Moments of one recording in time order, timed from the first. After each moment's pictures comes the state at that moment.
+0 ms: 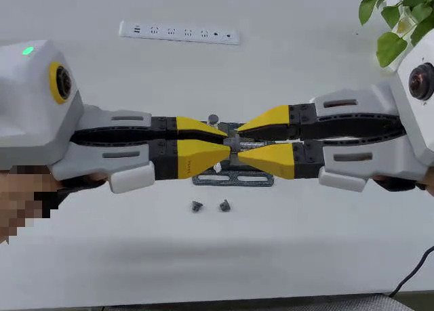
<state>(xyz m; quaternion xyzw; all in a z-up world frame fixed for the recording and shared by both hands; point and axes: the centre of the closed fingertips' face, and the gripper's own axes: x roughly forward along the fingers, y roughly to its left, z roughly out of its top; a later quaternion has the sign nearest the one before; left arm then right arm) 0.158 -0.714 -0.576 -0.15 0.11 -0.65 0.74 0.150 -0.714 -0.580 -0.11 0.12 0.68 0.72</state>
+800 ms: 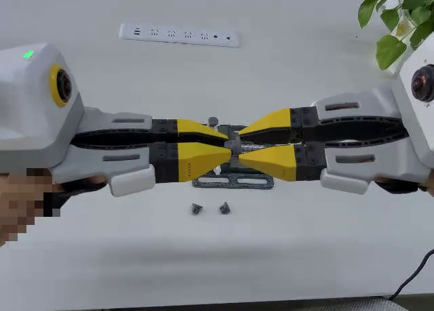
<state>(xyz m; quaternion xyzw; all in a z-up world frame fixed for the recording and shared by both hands) 0.158 -0.715 -0.577 -0.14 0.10 -0.65 0.74 0.148 -0.709 -0.579 -0.11 0.12 0.68 0.72</state>
